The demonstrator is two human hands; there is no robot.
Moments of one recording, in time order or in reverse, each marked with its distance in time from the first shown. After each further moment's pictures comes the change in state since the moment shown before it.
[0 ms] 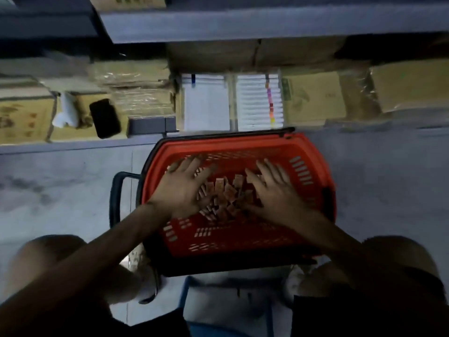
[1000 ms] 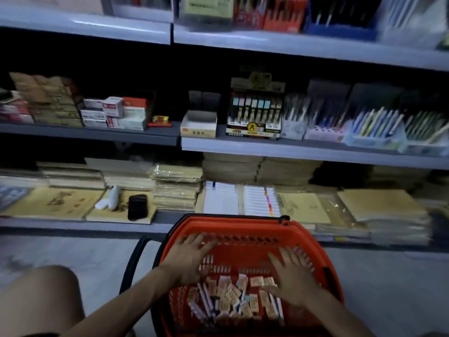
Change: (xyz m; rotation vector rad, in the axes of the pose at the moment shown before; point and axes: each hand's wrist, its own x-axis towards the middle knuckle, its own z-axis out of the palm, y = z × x) left_hand -0.041 -0.009 0.034 0.100 0.030 -0.126; right_hand -0.026 0.014 0.043 -0.135 0.071 0.245
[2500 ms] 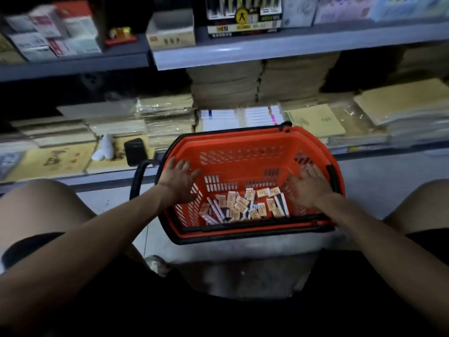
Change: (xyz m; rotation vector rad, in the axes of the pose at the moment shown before) left_hand 0.033 -0.040 0.009 0.440 -0.186 -0.100; right_hand 0.040 0.021 0.024 -0.056 -0.062 0.132
